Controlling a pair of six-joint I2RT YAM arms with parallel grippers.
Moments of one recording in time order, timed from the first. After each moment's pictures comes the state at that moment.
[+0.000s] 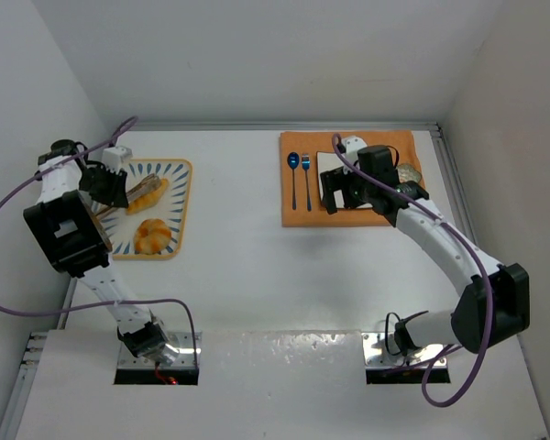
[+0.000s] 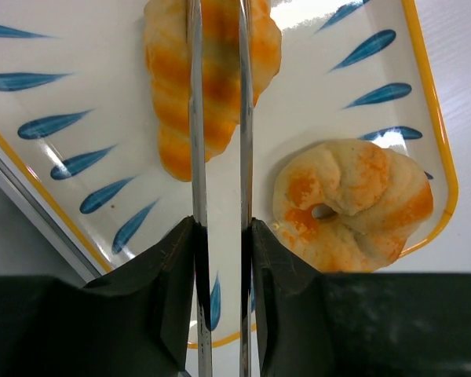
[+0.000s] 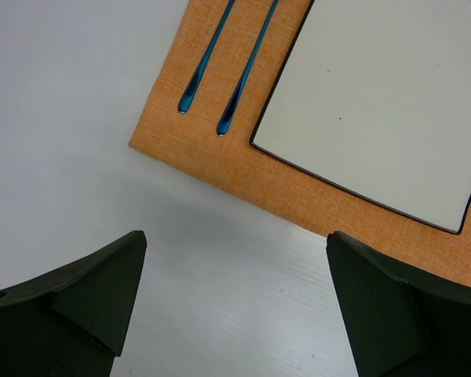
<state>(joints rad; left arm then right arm) 0.52 1.95 1.62 -0.94 0.48 0.87 0.37 1.37 1.06 -0.42 -0.05 0.00</state>
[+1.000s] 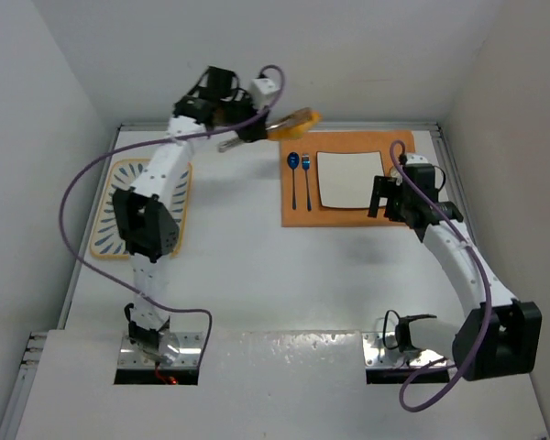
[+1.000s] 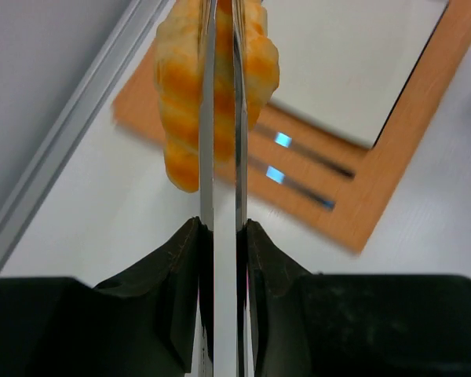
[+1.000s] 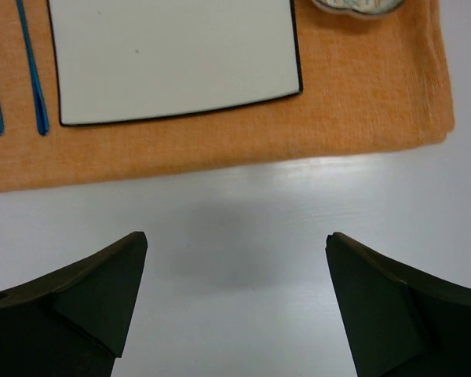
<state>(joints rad) -0.26 2.05 2.18 -0.81 0.52 0.49 0.09 1.22 0.89 -0.47 0.10 0.18</state>
